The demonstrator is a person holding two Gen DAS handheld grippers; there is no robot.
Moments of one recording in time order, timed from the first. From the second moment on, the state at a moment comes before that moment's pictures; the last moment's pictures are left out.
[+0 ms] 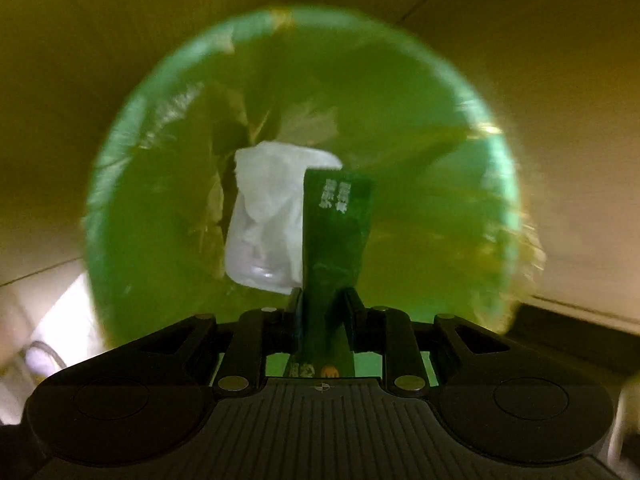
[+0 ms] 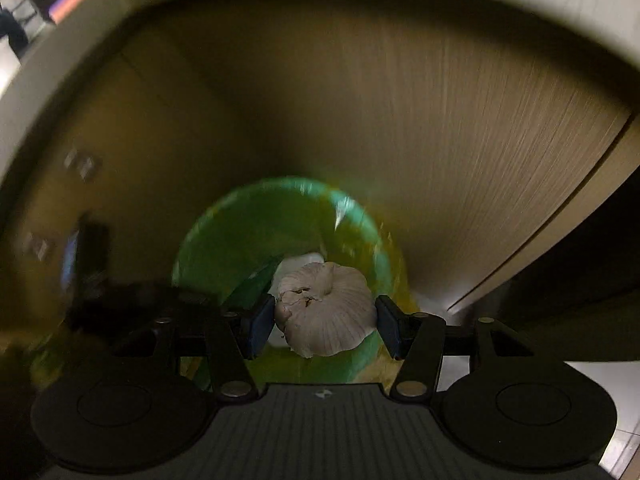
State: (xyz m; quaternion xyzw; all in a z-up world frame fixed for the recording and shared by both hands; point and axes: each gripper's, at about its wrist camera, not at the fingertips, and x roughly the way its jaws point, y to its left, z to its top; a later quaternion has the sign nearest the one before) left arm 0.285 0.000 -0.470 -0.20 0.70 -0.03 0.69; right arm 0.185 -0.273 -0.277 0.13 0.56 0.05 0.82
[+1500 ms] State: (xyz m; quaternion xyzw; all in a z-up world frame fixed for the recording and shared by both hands) left arm 0.316 0.053 -0.073 -0.19 0.37 -0.17 0.89; right arm 0.216 -0.189 -0.056 0.04 0.41 0.03 0.91
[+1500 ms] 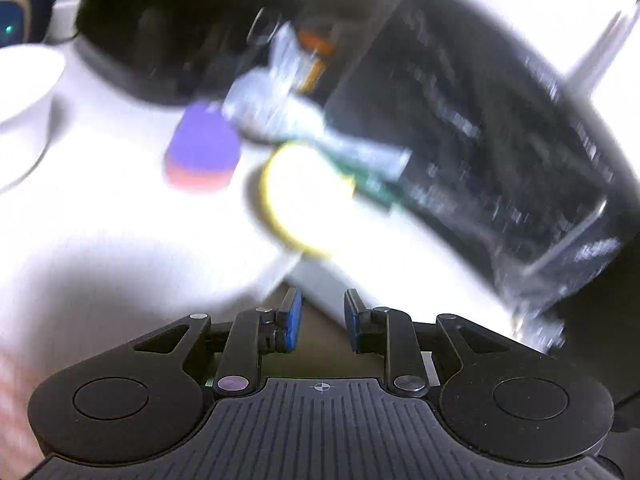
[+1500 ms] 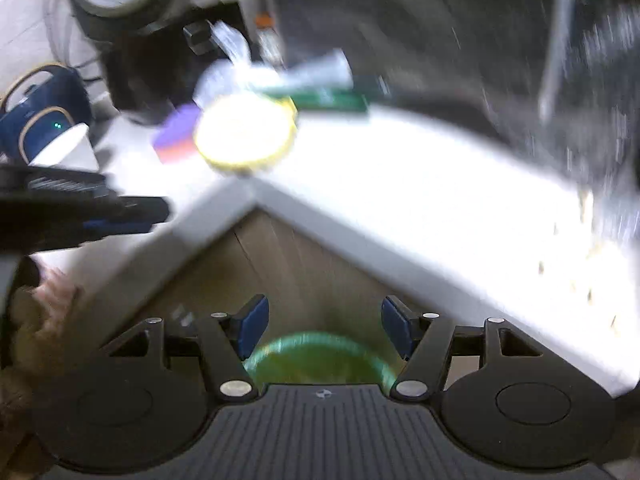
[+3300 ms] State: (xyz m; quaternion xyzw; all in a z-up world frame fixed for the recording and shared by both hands) left arm 0.415 0.092 -0.082 -0.17 0.35 -0.07 0.92; right arm 0.377 -0.173 -0.082 -0.02 0.41 0.06 0.91
